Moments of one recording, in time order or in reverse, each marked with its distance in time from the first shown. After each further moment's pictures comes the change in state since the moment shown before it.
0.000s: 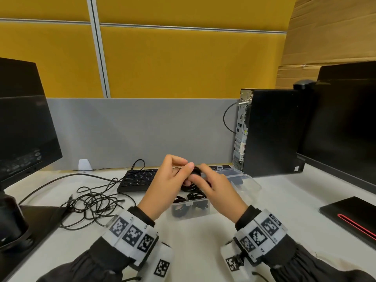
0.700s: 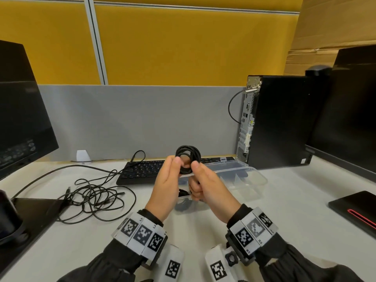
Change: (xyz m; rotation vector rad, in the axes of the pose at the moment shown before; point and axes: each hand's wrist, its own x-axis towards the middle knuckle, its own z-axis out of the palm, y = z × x) left_hand 0.008 -0.045 0.008 -0.192 0.103 0.020; right_hand 0.007 -0.002 0.029 0.744 -0.086 0.313
